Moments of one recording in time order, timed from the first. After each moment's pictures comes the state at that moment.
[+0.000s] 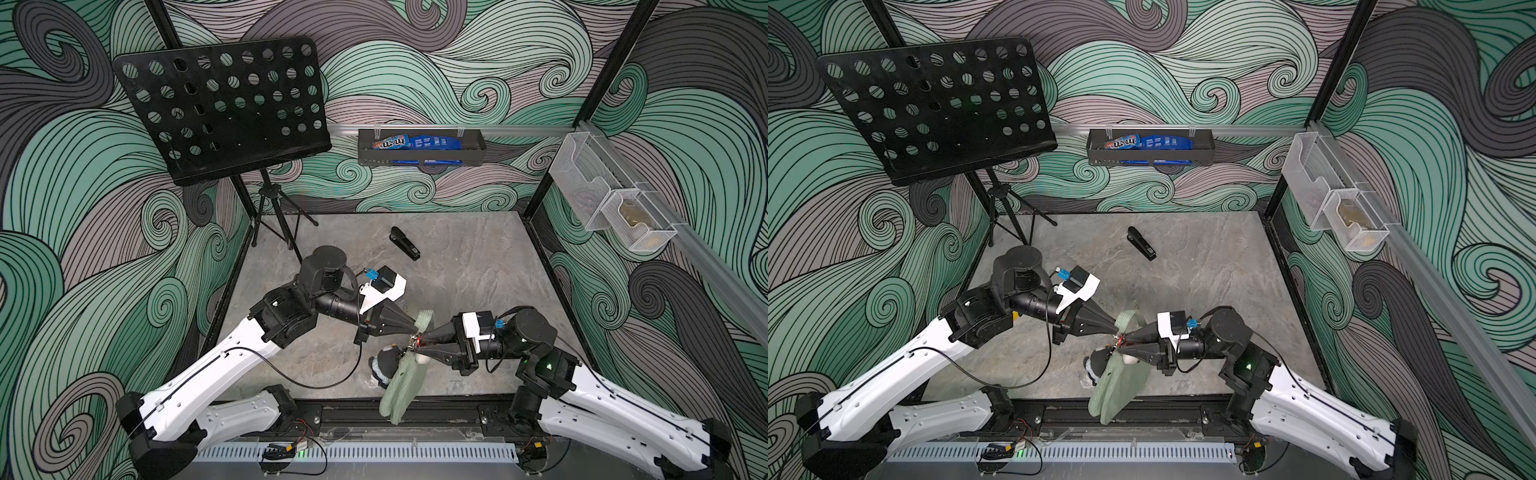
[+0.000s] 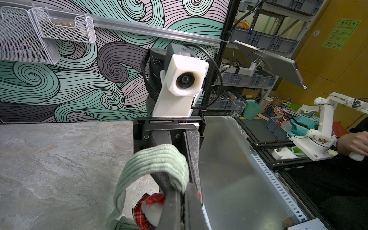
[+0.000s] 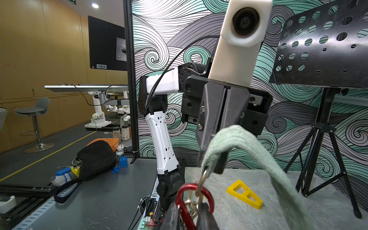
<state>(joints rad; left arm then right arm) -0.81 1.05 1.19 -0.44 0.98 0.13 0.95 0.69 0.60 0.26 -0.64 0.03</state>
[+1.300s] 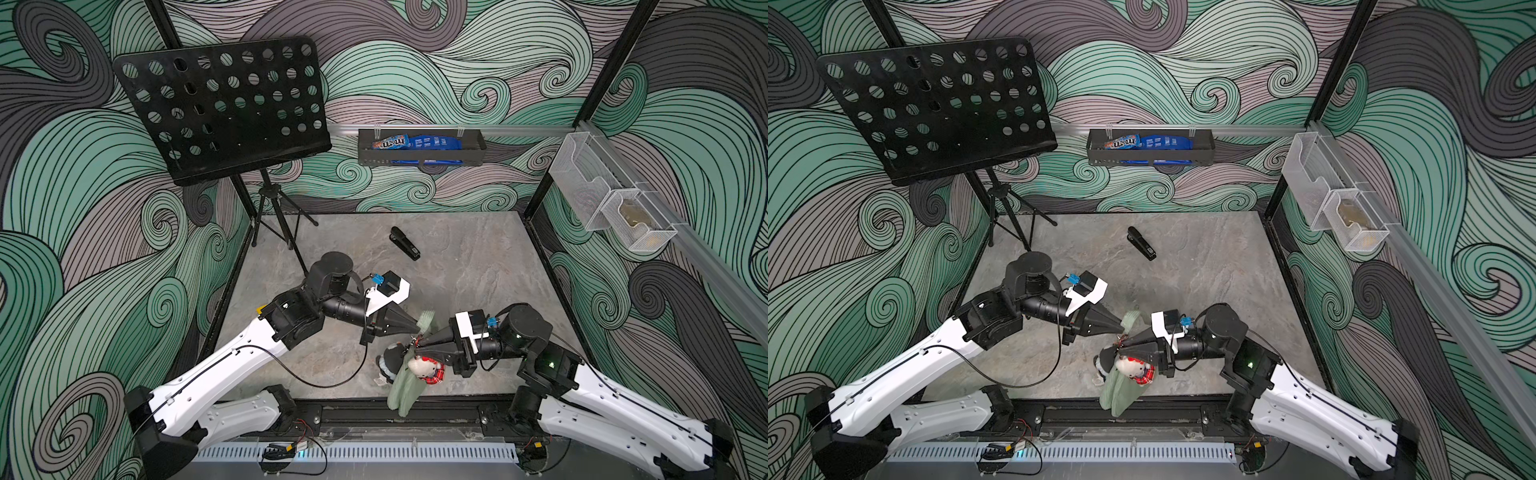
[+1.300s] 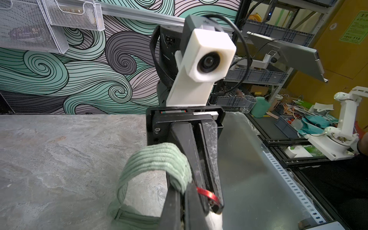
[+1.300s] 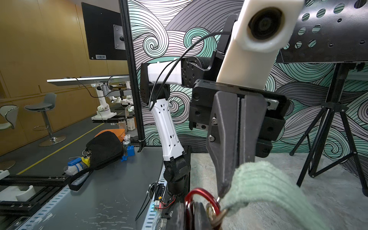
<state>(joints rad) -0.82 1.07 1.09 -0.36 0.91 0.15 0.95 0.70 0.64 0.13 -0.66 0.02</state>
